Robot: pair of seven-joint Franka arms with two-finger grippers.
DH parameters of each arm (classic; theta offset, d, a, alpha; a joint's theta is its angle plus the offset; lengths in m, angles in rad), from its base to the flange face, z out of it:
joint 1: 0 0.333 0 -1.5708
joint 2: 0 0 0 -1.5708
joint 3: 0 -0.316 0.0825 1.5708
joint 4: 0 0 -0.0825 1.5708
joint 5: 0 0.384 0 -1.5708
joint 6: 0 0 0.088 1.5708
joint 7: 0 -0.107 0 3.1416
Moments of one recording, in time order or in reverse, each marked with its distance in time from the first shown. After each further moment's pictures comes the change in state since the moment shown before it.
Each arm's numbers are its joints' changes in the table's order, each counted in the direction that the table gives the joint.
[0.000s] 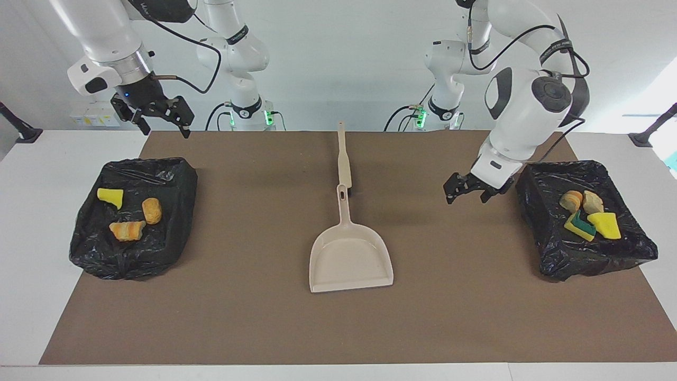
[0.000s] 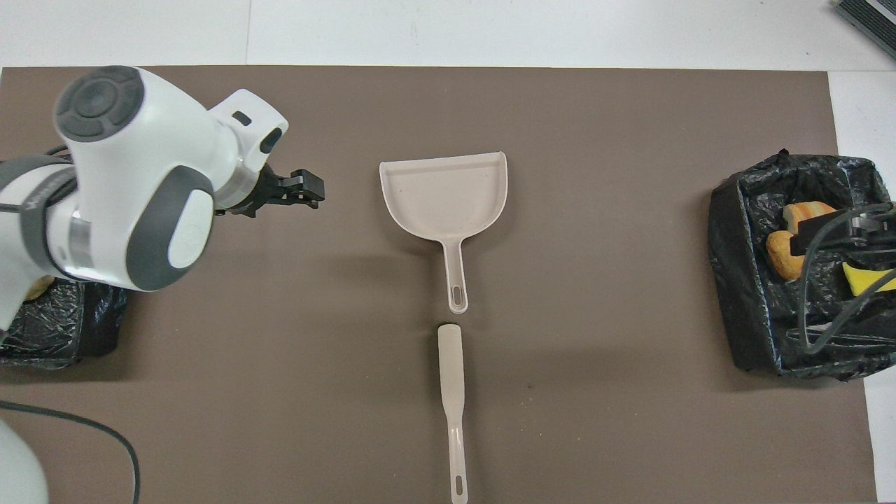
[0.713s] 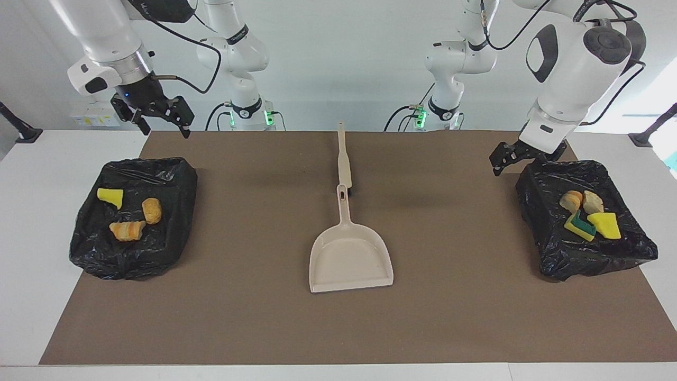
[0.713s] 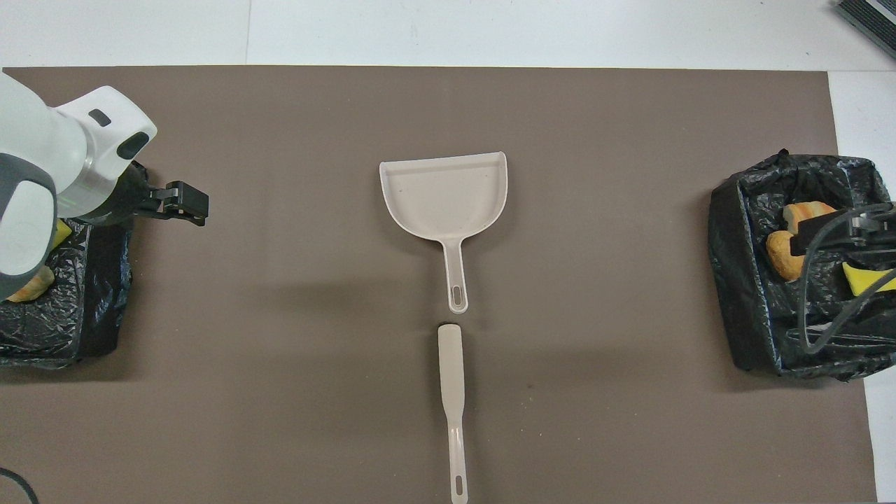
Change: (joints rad) left arm 0.077 -0.134 -0.002 -0.021 0.132 0.167 -0.051; right arm 0.000 0.000 0.000 0.000 0.000 0.000 0.000
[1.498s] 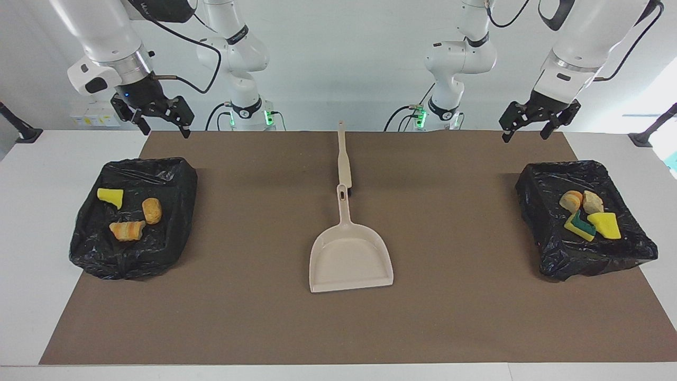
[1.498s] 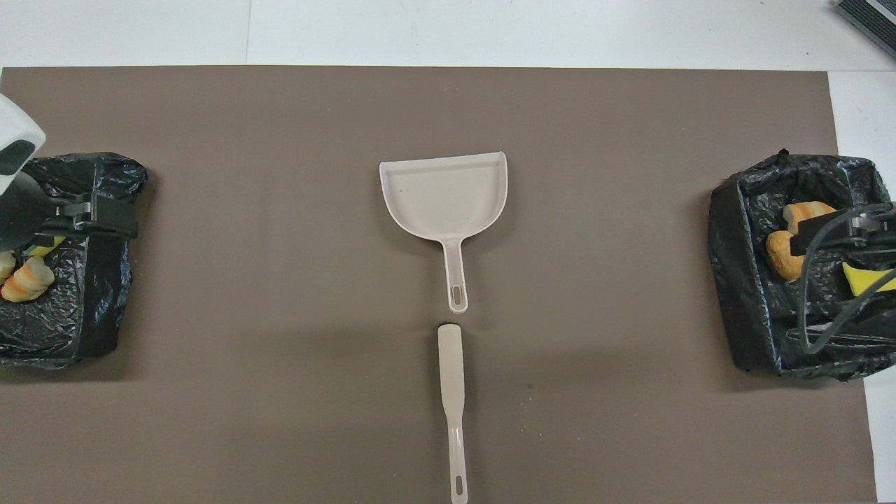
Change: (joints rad) left arm 0.009 -0.126 -0.002 -0.014 -0.025 0.089 -0.018; right arm 0.000 0.000 0.000 0.000 0.000 0.000 0.000
